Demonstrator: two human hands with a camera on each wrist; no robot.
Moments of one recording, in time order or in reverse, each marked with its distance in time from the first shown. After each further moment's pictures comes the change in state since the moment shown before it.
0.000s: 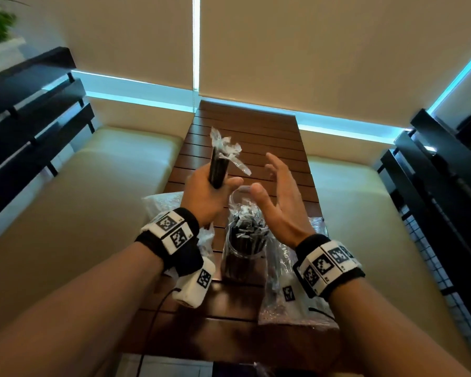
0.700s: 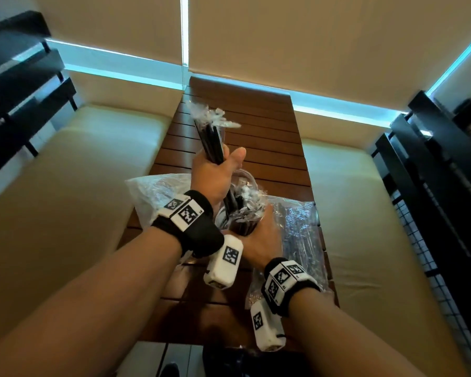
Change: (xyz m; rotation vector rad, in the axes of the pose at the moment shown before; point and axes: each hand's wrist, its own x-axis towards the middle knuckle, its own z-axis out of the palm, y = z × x) left_hand 0.006 0.001 0.054 -0.451 0.135 -0.210; right_hand -0.053 0.087 0.064 0.049 0.025 0.435
